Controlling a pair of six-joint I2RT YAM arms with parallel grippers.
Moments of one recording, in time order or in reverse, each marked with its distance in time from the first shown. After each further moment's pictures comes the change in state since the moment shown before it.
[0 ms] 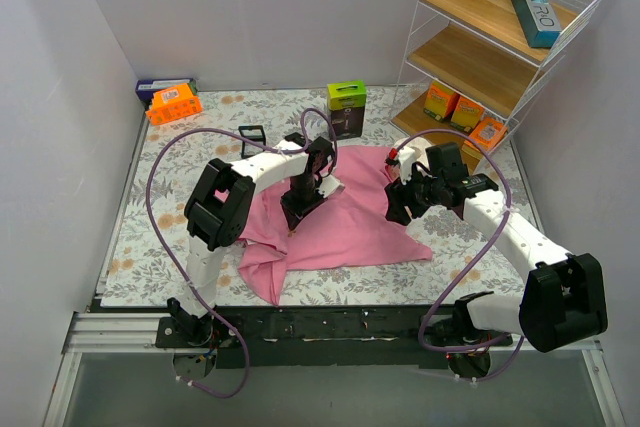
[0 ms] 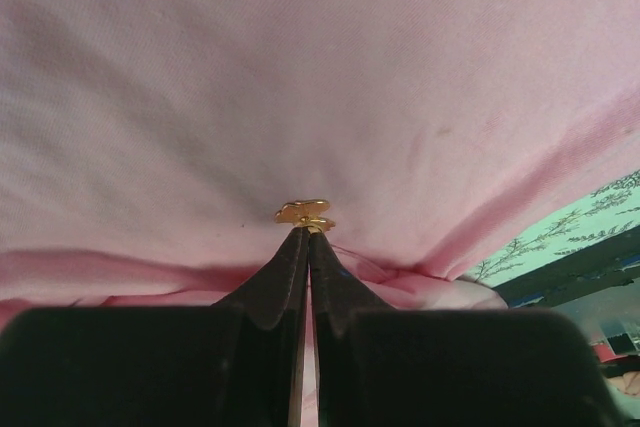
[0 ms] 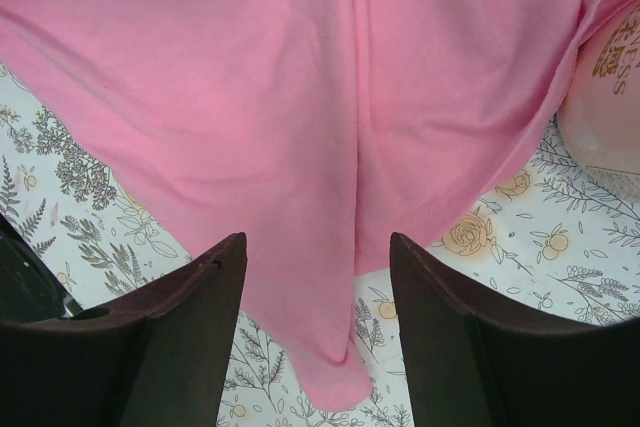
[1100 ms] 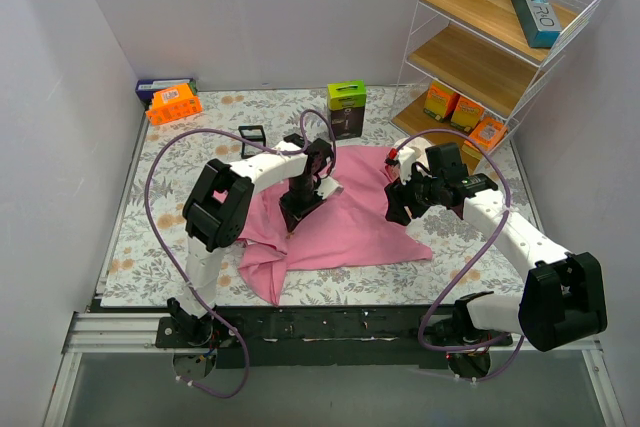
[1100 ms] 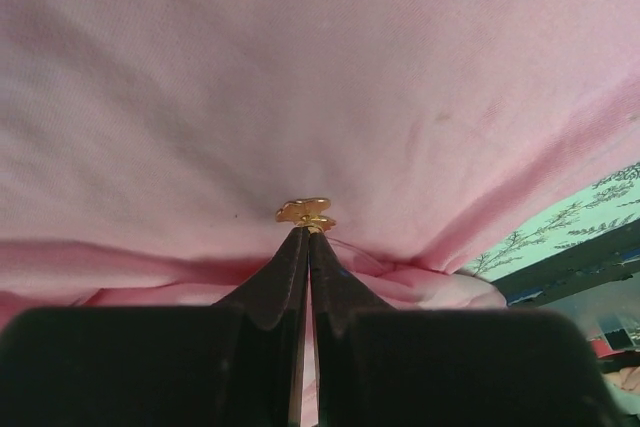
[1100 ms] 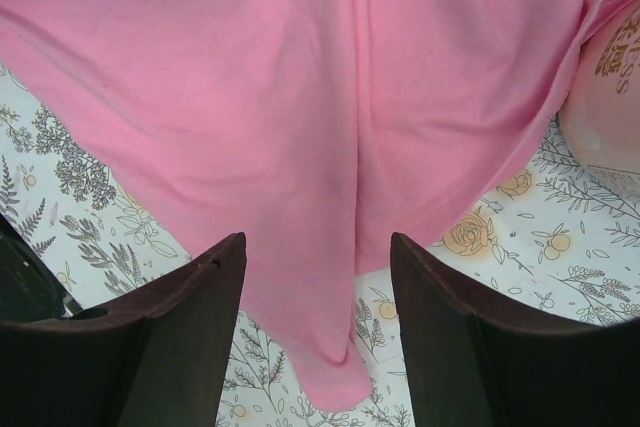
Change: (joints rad) left arm 0.000 -0.013 -0.022 -0.004 0.002 -0.005; right arm 0.000 0.005 0.000 0.000 0.000 0.000
